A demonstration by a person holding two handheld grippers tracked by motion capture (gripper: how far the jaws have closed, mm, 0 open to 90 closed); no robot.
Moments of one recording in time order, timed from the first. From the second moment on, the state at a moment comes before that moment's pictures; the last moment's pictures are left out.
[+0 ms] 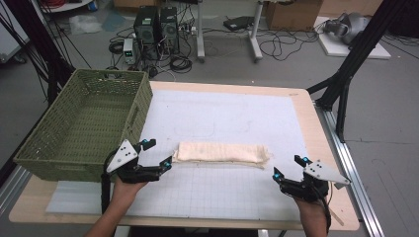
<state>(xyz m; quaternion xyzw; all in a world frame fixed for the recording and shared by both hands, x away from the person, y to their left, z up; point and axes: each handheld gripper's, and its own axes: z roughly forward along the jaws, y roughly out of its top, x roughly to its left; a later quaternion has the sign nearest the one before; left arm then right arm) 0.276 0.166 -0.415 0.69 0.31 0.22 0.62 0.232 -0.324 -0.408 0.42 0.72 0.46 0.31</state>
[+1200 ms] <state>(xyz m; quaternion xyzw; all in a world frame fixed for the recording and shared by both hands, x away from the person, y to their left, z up) 0.276 0.163 -0.412 0.71 0.30 0.21 0.61 0.238 -0.326 -0.409 0.42 0.72 0.47 0.29</state>
